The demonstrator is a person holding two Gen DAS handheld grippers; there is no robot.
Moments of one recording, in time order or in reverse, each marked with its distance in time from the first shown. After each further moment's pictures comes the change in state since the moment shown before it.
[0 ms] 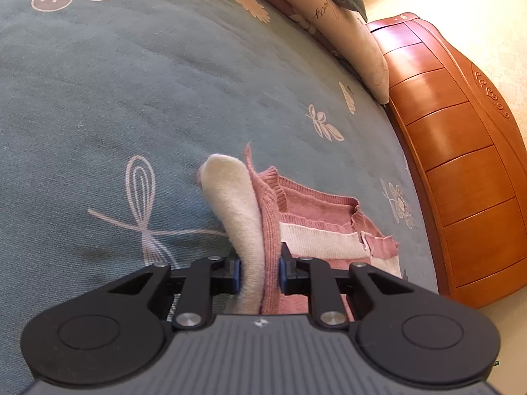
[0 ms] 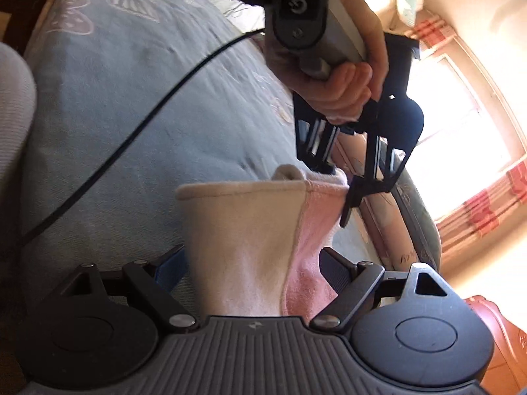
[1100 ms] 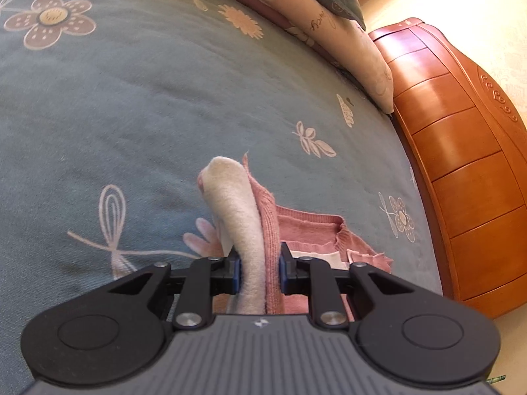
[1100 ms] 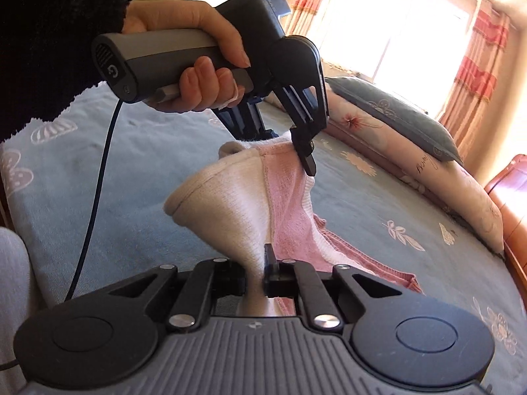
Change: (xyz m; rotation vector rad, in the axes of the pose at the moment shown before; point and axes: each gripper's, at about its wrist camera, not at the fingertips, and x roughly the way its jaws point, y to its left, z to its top) left arm -0.008 -0.069 0.014 0.035 -0.045 0.085; right arm -0.042 -0.114 -0.030 0.573 -0.011 0.136
